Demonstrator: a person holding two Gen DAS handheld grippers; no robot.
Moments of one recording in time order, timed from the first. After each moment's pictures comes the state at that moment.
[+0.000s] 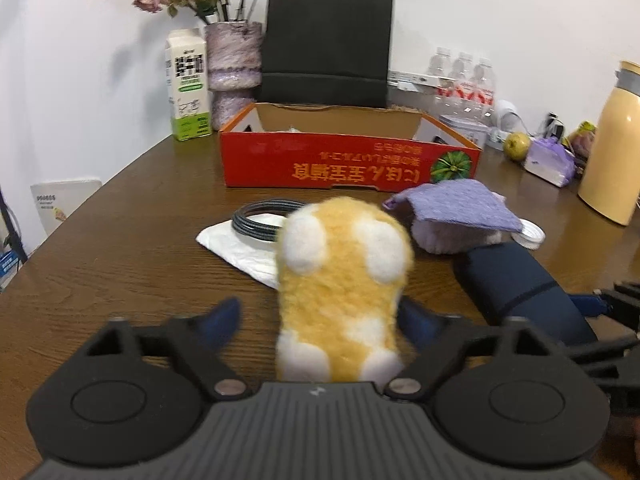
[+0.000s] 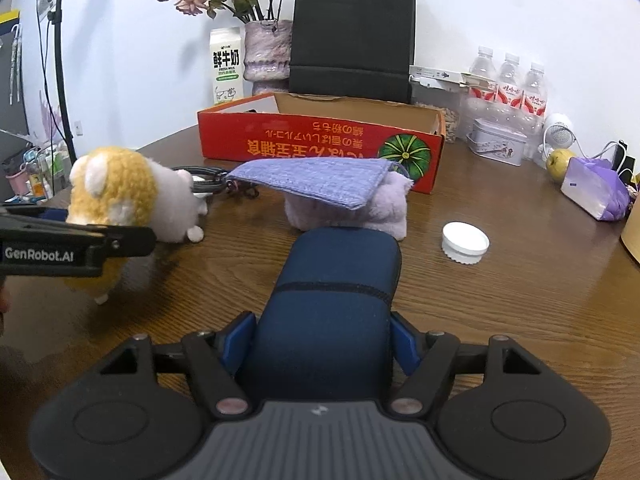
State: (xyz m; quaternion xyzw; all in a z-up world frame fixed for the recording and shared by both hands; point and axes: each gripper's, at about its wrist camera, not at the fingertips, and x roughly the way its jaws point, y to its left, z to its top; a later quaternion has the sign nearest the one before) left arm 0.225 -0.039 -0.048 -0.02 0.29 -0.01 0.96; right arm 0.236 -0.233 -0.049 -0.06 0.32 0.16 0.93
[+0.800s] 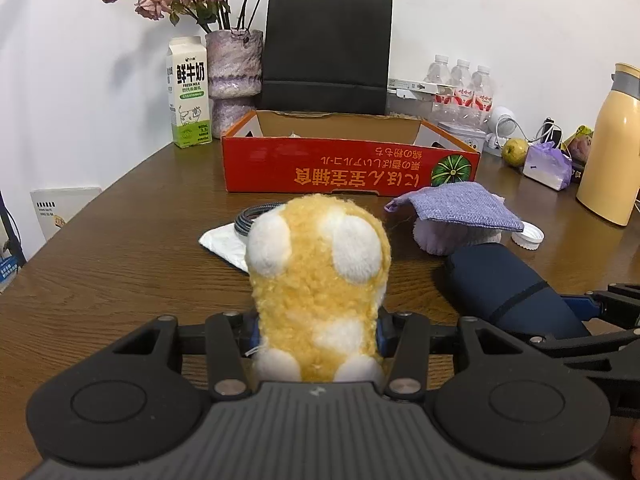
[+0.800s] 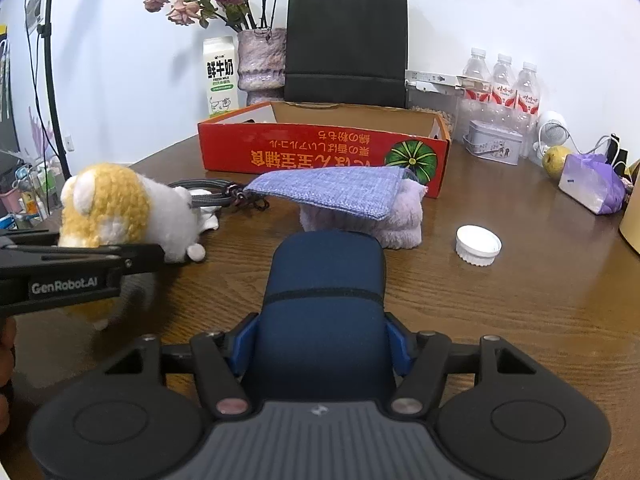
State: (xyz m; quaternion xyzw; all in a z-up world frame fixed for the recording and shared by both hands) left arm 0.218 -0.036 -0.054 -0.01 0.27 -0.01 0.96; right arm 0.232 -0.217 -0.047 -0.04 0.31 0.15 0.94
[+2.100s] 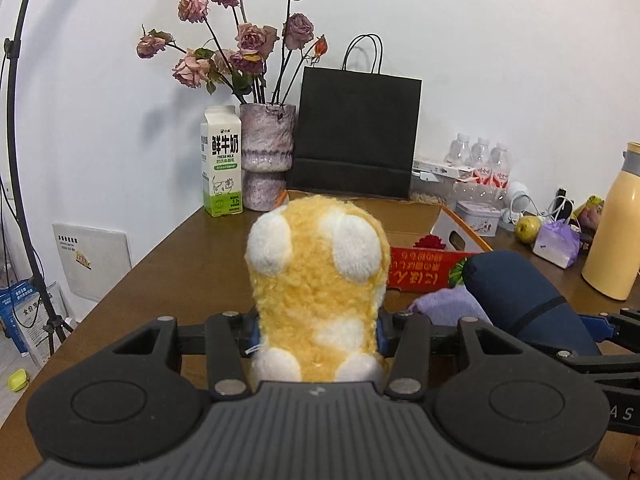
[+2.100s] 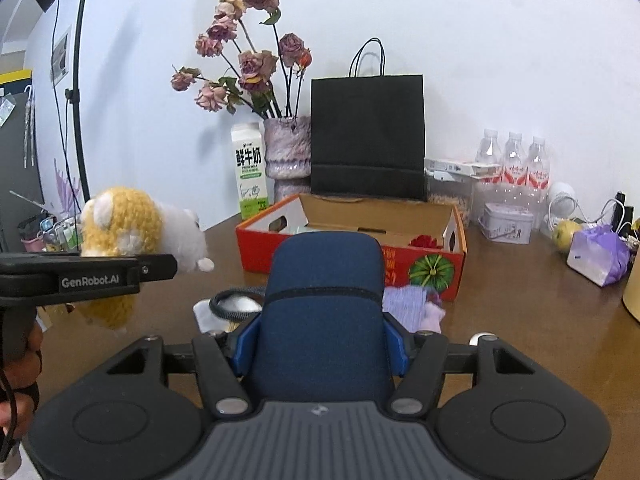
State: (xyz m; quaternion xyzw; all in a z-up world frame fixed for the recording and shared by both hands) left arm 0.216 -0.008 0.023 -0.04 0.21 0.02 0.98; right arm 0.223 -0.203 0.031 -0.01 0.21 0.18 0.96
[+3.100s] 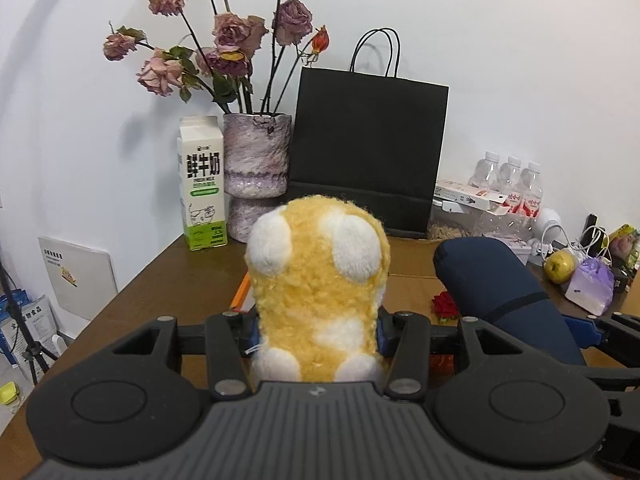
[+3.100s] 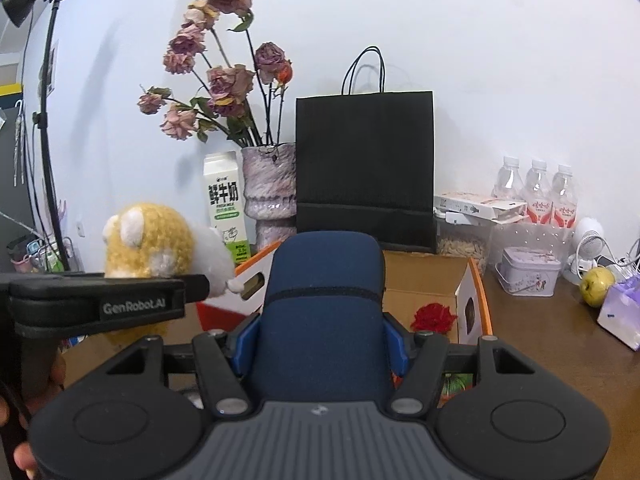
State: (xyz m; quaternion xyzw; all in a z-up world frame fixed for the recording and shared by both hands) left arm 0.349 -0.019 0.040 -0.04 0.20 0.03 0.98; right arm 0.353 -0.182 0.050 0.00 0.19 0.18 0.97
